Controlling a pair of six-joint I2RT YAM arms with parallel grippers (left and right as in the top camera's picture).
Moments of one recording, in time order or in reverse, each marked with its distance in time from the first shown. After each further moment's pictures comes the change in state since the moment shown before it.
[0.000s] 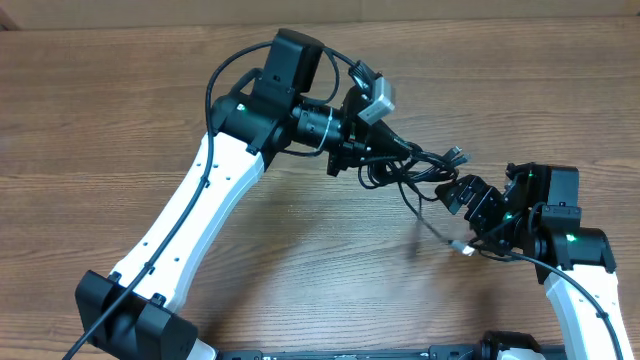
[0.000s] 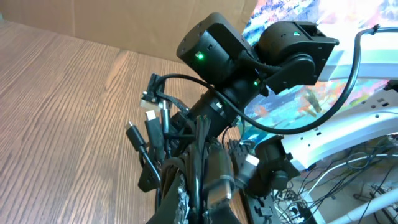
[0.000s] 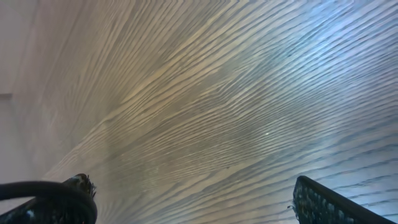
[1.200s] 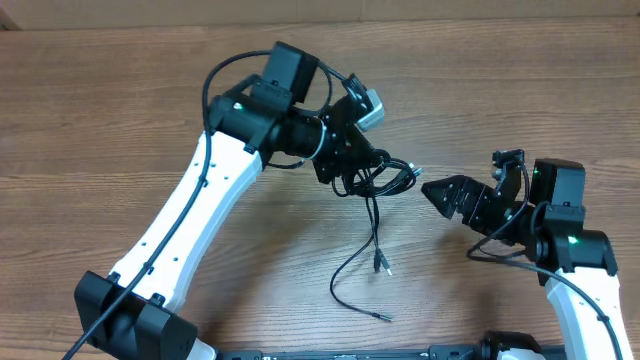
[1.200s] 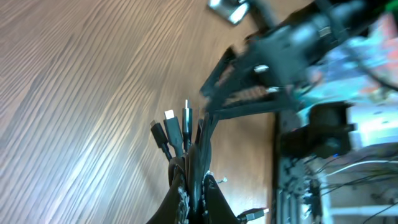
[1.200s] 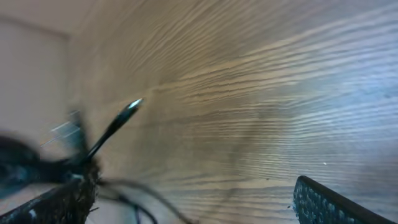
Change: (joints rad) left arm -0.005 0.000 0.001 -0.239 -0.380 -0.010; right arm -0.007 -0.014 0.000 0.089 -0.257 -0.262
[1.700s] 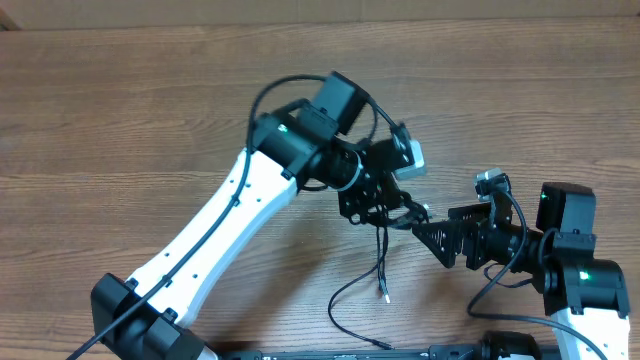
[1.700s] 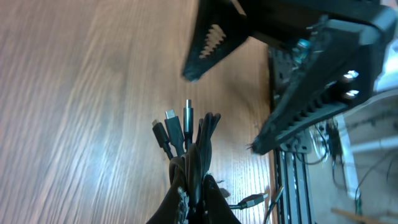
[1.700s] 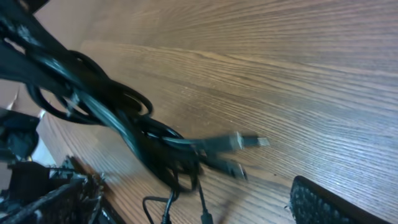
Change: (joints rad) left arm -0.182 0.000 0.000 -0.087 -0.115 0.173; right arm 0.000 -0.181 0.000 -0.195 -0.154 -0.499
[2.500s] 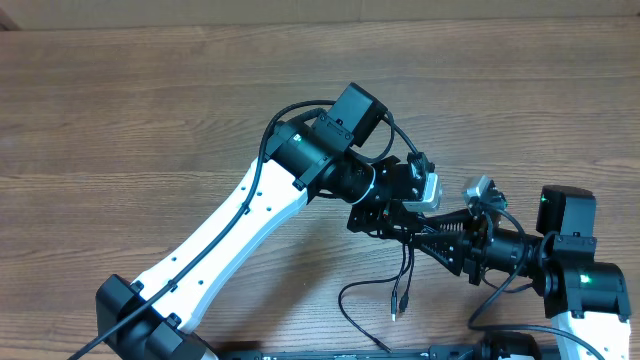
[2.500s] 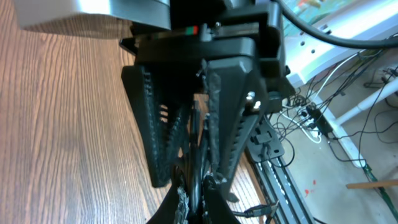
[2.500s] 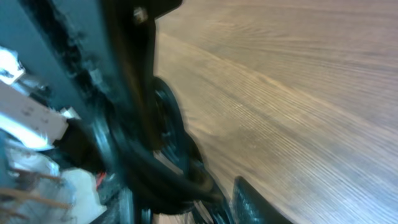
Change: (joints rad) left arm -0.057 0.000 0.000 -0.001 0.207 0.265; right arm 0.000 -0.011 0.000 -0.027 -0.259 -0.282
